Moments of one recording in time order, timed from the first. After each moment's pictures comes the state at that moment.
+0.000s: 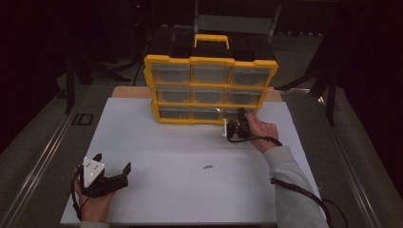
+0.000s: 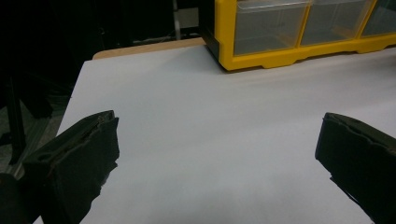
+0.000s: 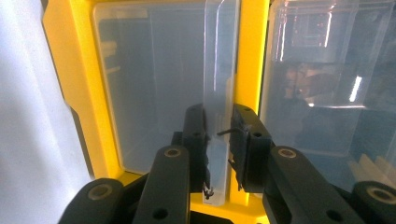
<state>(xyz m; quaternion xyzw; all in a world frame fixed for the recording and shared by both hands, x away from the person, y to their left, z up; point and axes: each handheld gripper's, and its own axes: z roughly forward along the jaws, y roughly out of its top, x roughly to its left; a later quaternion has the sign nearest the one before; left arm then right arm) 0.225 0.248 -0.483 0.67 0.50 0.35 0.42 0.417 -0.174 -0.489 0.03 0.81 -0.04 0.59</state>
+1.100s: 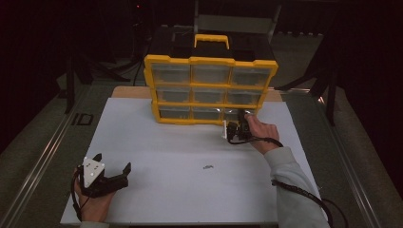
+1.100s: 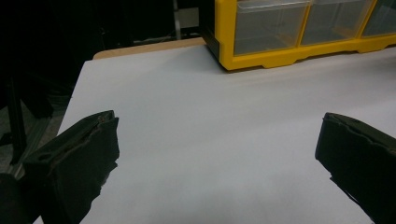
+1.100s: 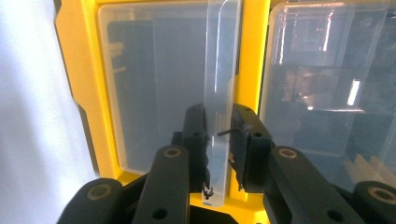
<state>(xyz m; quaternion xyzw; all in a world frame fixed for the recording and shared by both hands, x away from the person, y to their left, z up) 0.225 0.248 -0.483 0.67 0.50 0.35 0.42 0.411 -0.173 -0.489 0.02 0.81 -0.04 0.59</state>
